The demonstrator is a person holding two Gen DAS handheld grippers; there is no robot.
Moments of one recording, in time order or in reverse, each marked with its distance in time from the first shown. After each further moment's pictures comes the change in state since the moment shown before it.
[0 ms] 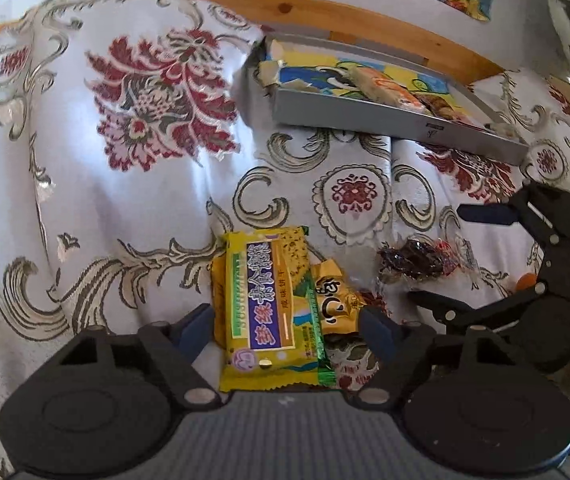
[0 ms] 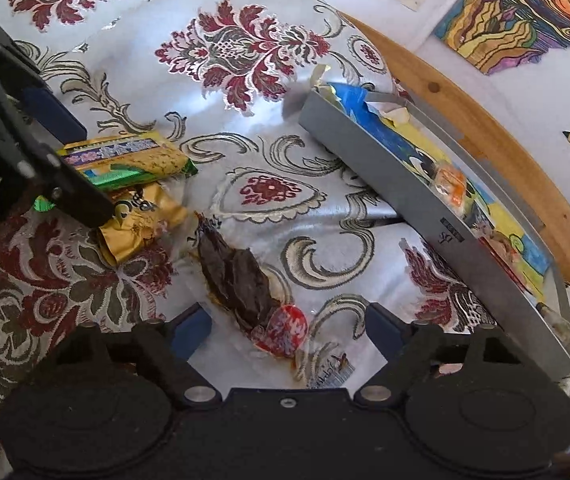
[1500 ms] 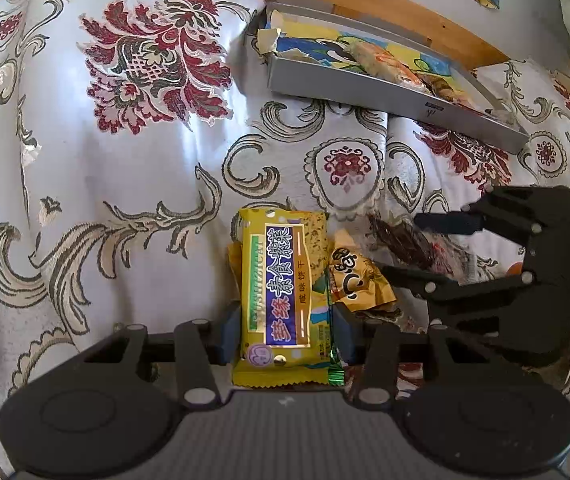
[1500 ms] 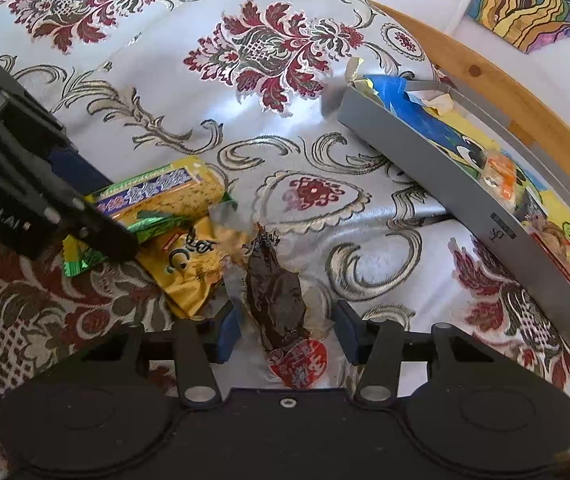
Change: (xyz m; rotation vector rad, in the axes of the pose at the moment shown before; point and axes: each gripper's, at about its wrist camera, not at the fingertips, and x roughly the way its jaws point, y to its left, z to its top) left arm 0.003 -0.005 -0.003 -0.041 0.085 -0.023; right arm 0.002 -0.007 0.008 0.052 0.031 0.172
